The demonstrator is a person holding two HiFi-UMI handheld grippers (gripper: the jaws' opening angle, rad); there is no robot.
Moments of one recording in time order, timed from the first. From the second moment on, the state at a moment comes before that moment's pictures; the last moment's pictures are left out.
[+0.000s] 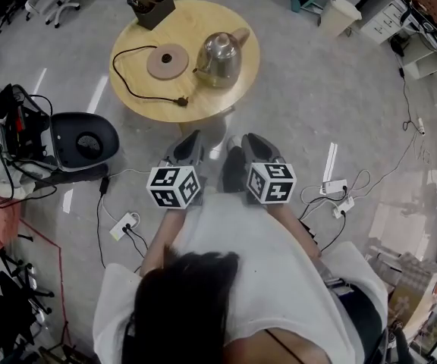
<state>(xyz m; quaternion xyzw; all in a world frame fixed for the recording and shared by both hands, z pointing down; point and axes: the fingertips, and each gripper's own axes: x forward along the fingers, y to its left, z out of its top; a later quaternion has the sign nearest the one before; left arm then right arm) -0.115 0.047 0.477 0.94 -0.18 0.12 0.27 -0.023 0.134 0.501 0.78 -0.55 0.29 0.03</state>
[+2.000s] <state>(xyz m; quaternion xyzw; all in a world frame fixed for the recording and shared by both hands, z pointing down) -0.011 -0.129 0.462 0.88 -0.38 0.02 0.30 0.209 -0.053 0.515 0.70 -0.65 0.27 0.08</state>
